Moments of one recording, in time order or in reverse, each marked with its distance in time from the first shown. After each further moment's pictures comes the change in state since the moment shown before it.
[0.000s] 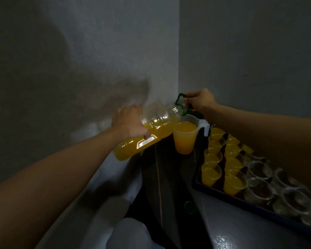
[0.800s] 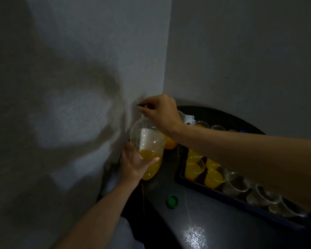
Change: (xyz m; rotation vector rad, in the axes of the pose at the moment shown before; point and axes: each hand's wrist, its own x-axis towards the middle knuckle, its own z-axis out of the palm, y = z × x) left_hand -0.074 0.044 0.169 -0.799 0.048 -0.382; right_hand -0.093 -0.021 0.073 -0.319 -0.033 -0.602
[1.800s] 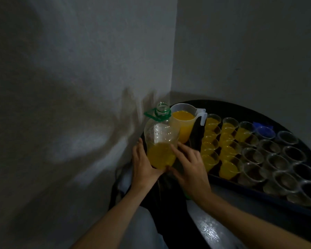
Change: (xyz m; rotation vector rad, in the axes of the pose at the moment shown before) left_hand -0.035 -0.032 -0.019 -0.086 -0.010 0.154; right_hand -0.183 0.060 0.057 -0.280 0.037 0.055
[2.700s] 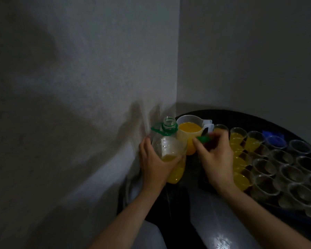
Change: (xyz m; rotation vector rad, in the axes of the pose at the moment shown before) left_hand 0.024 0.050 -0.015 -0.104 0.187 0.107; right_hand 0.065 -0.030 -0.074 0.603 0.338 0.399
